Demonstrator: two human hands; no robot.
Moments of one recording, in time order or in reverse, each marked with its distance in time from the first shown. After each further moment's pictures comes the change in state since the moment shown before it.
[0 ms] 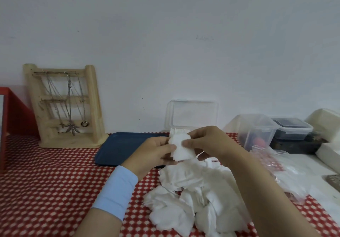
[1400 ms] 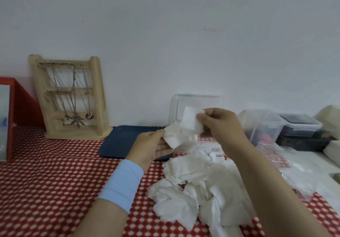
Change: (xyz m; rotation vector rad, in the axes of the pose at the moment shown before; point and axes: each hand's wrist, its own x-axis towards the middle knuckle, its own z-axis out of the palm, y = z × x) left_hand 0.003 -0.006 -0.005 -0.325 0.272 -0.058; right_hand 0.000 -0.006 0.003 0.293 0.322 -0.207
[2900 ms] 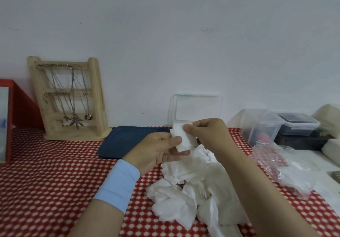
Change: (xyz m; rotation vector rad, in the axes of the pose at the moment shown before) left_hand -0.018 0.009 0.005 0.073 -0.422 -0.052; right_hand -0.004 0.014 0.015 -0.267 0.004 0.069
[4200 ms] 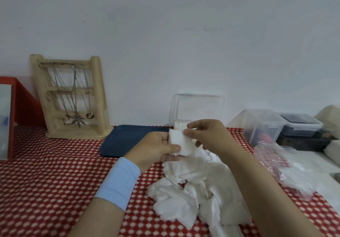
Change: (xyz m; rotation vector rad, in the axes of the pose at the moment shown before) left_hand 0.005 -0.005 -0.010 0.218 0.109 0.025; right_hand 0.003 0.003 -0.003 -0.057 -0.144 -0.002
